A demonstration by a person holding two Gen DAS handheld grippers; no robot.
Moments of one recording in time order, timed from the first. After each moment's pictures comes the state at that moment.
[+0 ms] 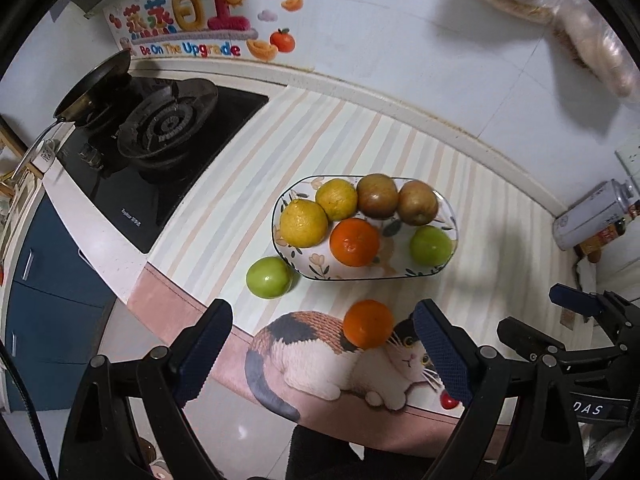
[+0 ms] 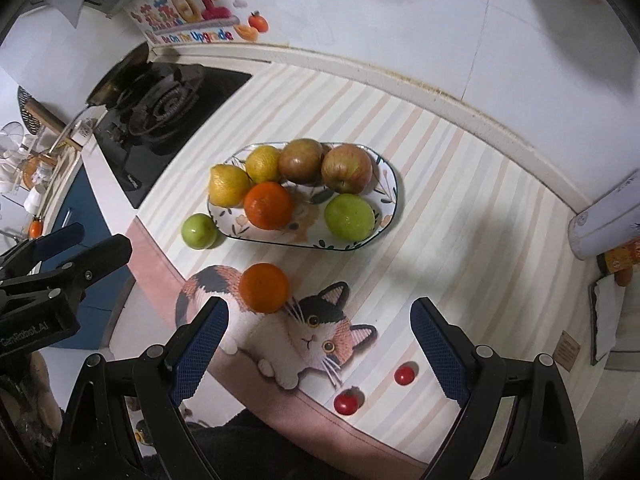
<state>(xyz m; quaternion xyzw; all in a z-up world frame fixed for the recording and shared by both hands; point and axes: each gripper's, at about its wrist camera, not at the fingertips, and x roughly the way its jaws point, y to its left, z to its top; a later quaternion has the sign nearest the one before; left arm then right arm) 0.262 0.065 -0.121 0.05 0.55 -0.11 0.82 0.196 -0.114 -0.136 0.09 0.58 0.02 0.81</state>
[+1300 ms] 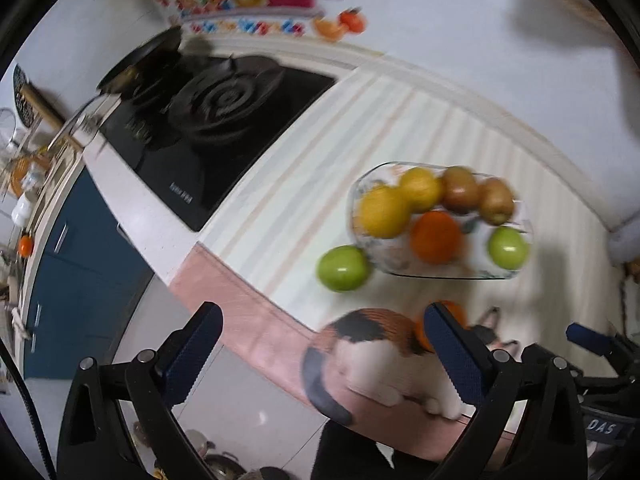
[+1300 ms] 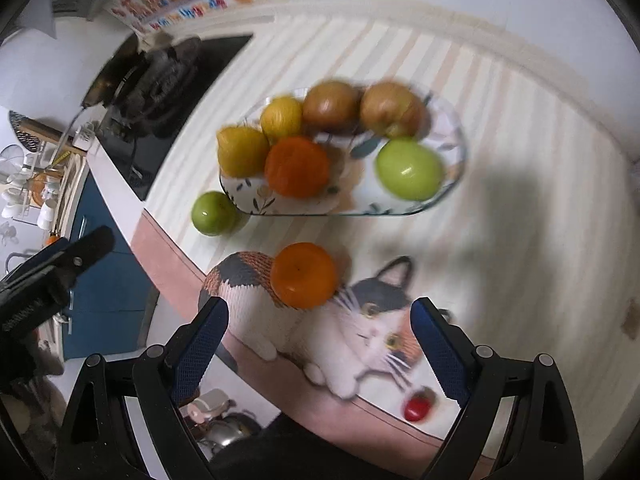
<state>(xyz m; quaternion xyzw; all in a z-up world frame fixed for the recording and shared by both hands) 0.286 0.116 -0.164 0.06 0.57 0.00 0.82 0.228 -0.076 -0.231 0.17 0.64 0.05 0.75</state>
